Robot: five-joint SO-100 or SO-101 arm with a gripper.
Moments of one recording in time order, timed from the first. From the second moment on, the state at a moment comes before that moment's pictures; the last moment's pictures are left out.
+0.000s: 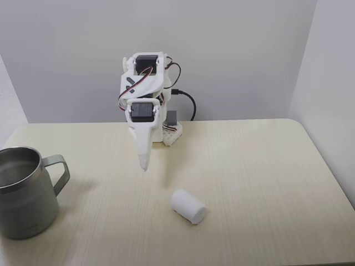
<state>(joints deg) 0.4 -5.1 9.8 54.7 2.1</state>
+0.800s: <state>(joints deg) -2.1 -4.7 12.1 56.3 -4.5</state>
